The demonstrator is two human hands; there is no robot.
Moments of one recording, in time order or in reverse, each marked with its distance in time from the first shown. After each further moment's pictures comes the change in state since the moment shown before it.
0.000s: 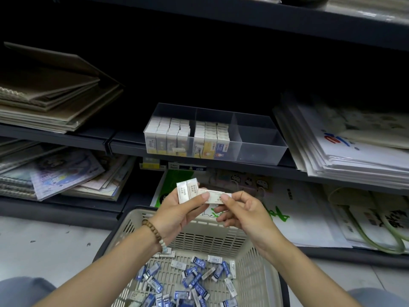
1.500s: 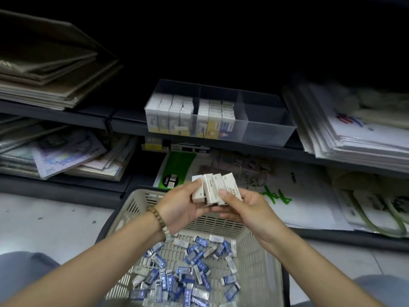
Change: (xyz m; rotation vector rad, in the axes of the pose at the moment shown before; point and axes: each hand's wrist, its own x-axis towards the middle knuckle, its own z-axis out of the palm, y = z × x) left_hand -0.006 -0.013 -0.002 -0.056 -0.017 -0.223; right_hand -0.010 0.017 0.001 0.044 -0.072 0.105
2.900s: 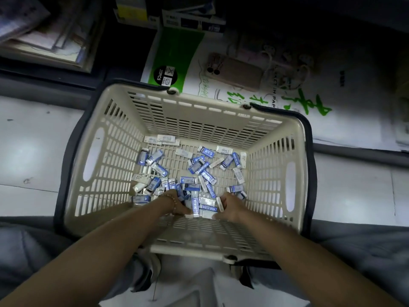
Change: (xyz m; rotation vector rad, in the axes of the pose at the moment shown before) left_hand 0.073 -0.233 -0.204 1.215 0.169 -0.764; right_hand 0.043 0.332 -0.078 -0.931 -0.166 0.672
